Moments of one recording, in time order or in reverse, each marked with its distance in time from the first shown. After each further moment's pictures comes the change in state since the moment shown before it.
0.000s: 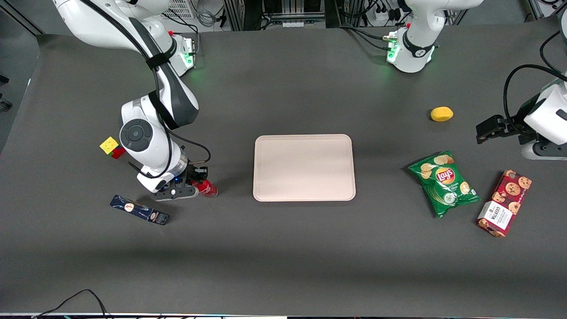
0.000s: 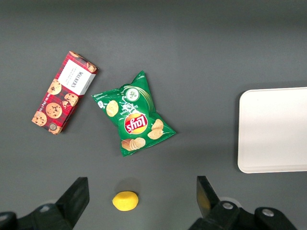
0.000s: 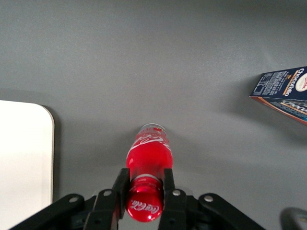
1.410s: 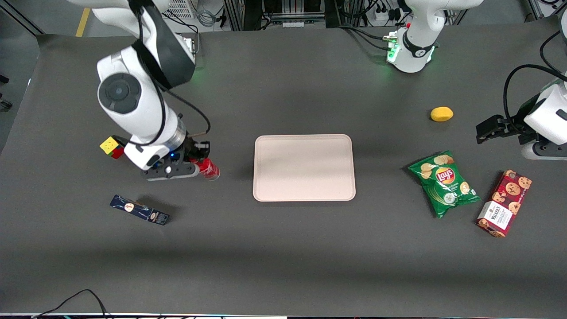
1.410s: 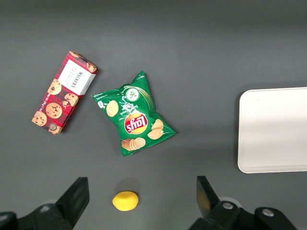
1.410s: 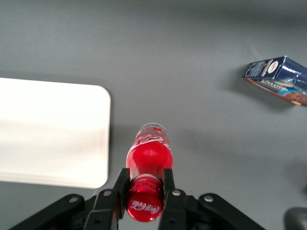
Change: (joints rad) arm 0.002 -0.095 0.112 0.282 0.000 -0.427 0.117
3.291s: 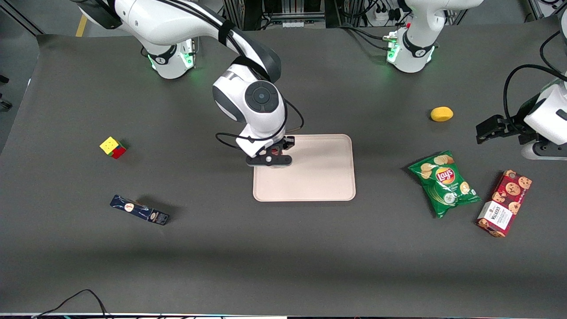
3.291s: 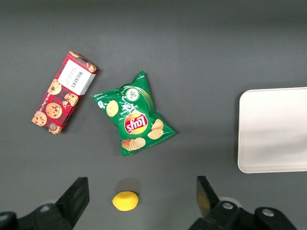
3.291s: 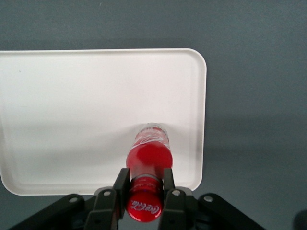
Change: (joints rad) arm 0.160 0.356 0.212 0.173 -0.164 0.109 0.481
